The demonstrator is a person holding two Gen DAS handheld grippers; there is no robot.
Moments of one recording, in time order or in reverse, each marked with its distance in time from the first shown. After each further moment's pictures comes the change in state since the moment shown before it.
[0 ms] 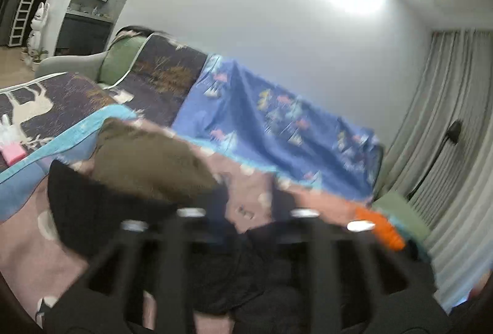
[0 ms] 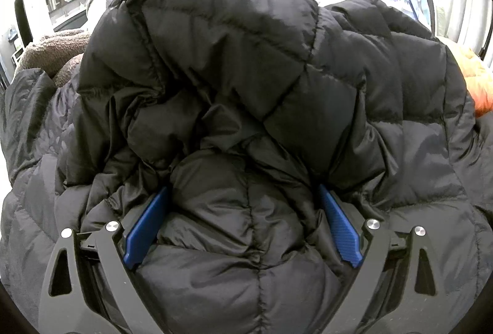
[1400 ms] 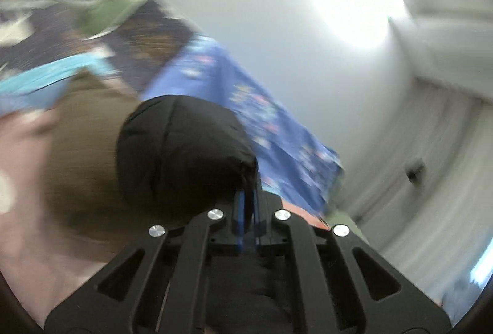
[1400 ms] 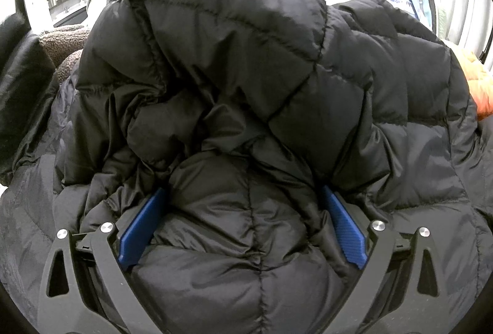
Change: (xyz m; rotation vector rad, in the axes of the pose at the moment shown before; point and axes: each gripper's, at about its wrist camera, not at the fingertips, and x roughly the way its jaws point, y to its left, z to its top) left arm 0.055 0.057 -0.013 -0.179 0.009 -0.333; right arm 0.002 0.008 0.000 -0.014 0.006 -0.009
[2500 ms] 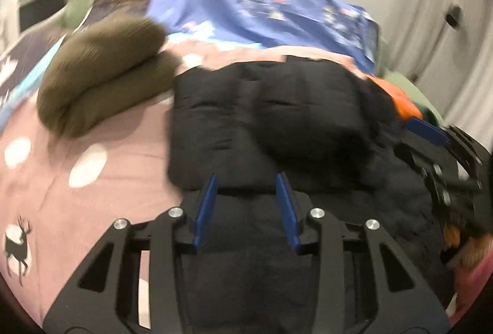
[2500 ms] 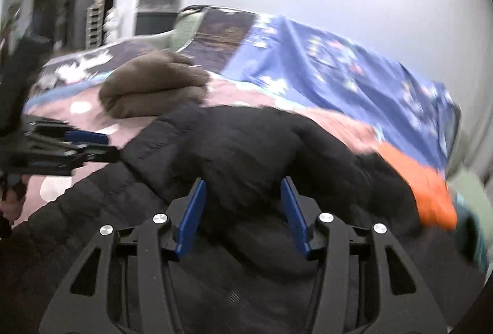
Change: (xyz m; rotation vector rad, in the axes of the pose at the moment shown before) left arm 0.040 -0.058 -0.157 0.295 0.461 0.353; right arm -0.150 0.095 -0.029 -0.519 -0.314 0.063
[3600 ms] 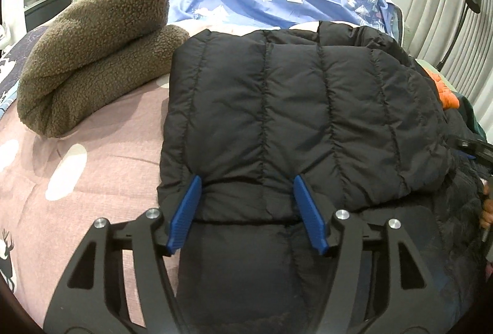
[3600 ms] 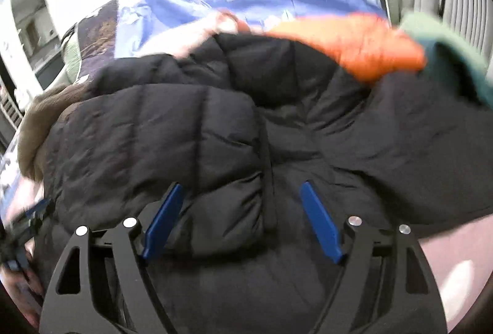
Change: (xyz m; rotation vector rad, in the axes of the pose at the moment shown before) left arm 0.077 -0.002 -0.001 0.049 0.032 0.091; right arm 0.074 -0.187 -0.124 0.816 0.306 -0.091
